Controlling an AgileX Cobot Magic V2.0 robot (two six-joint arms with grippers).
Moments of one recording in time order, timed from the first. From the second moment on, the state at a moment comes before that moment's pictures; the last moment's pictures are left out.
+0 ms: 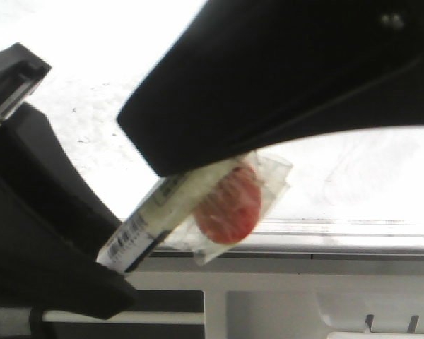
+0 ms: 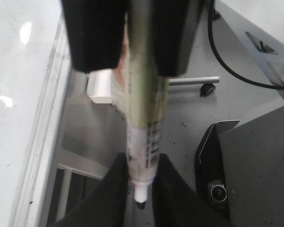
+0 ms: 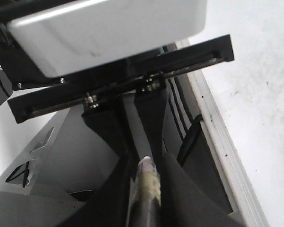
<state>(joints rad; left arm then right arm) -0.95 1.10 -0.61 -0.76 0.49 1.30 0.99 1.01 -0.68 0.62 0.36 -0.80</state>
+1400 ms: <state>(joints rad) -0.86 0.56 -0.48 -1.07 0.21 1.09 0.80 0.91 -0.81 -0.49 0.43 0.32</state>
